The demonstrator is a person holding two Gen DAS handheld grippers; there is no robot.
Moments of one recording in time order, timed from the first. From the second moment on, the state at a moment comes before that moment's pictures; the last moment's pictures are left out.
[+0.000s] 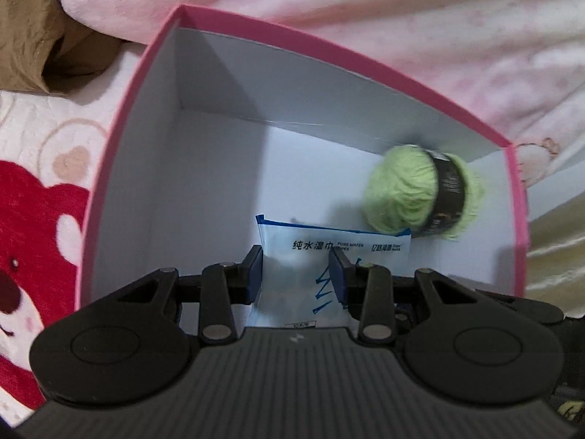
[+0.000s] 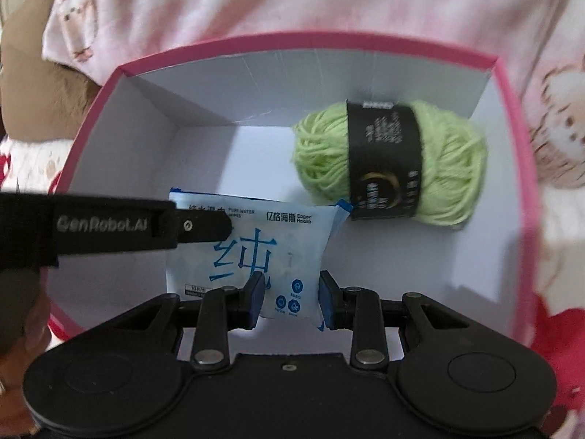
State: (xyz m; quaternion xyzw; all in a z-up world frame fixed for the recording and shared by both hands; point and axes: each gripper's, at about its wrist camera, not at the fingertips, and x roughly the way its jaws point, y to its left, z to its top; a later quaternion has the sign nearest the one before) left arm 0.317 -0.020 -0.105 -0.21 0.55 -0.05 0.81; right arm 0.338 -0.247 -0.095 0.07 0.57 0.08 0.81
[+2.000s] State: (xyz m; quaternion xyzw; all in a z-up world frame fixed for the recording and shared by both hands) left arm 0.052 0.046 0.029 0.02 0.53 -0.22 0.82; right arm 0.055 -0.146 0.026 -0.01 0.48 0.29 0.83
